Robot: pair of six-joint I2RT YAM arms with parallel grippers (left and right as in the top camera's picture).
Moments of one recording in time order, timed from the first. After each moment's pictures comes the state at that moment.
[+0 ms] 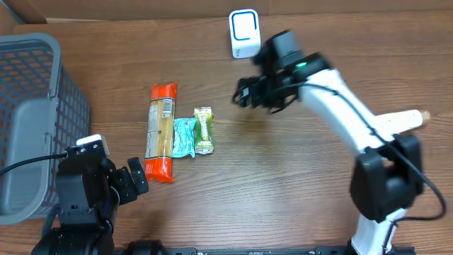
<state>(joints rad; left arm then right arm) 0.04 0.74 1.16 -1.28 -0.22 -0.20 0.49 2.00 1.66 -0.83 -0.44 0.38</state>
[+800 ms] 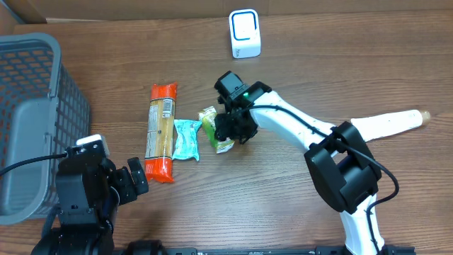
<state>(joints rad) 0.04 0.74 1.16 -1.28 -0.22 -0.20 0.67 2.16 1.65 -0.85 -0.28 0.45</state>
